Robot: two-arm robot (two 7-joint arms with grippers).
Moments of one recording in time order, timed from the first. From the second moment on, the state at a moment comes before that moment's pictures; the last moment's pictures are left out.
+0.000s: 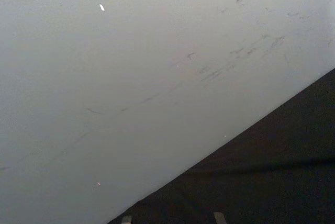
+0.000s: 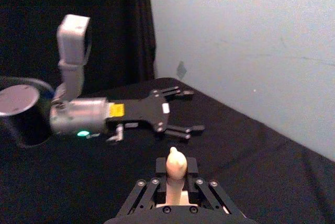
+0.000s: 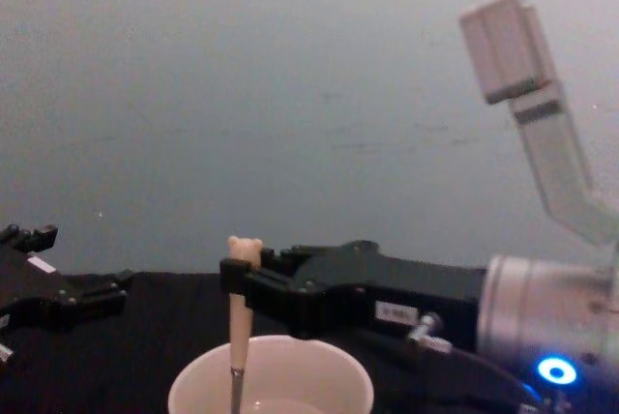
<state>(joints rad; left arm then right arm) -0.20 0.60 0.45 -1.41 -0.25 -0.12 0.03 0.35 0.34 -0.62 -1.46 0.45 0.06 0.55</state>
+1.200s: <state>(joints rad) -0.20 0.60 0.45 -1.41 -0.25 -0.12 0.03 0.28 0.45 -0.55 -1.54 0.47 0.07 0.59</state>
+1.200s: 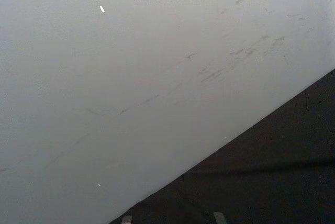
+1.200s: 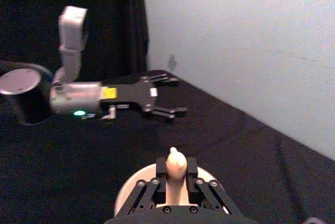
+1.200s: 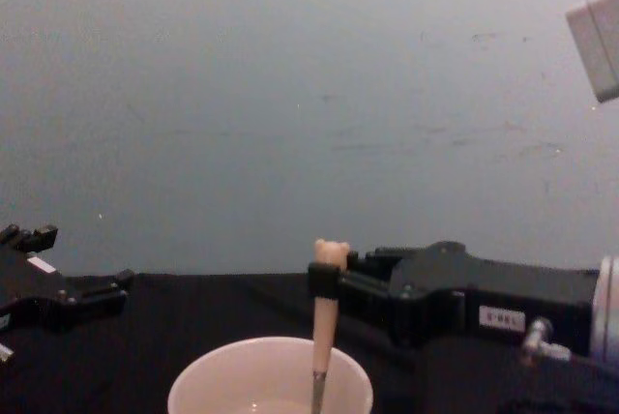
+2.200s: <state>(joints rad) -0.20 0.60 0.45 -1.41 -0.25 -0.12 0.03 0.40 0.28 -0.60 -1.37 0.41 0.05 0.50</state>
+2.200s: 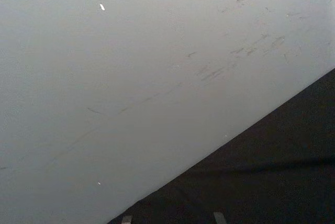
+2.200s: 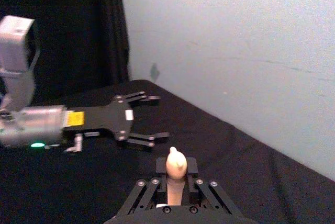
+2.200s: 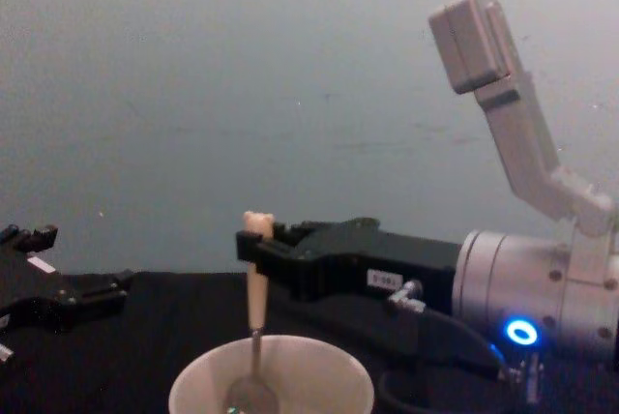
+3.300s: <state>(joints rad) -0.20 0.60 0.45 -1.41 -0.25 -0.12 0.03 0.31 0.40 -0.48 -1.55 0.56 0.15 0.49</state>
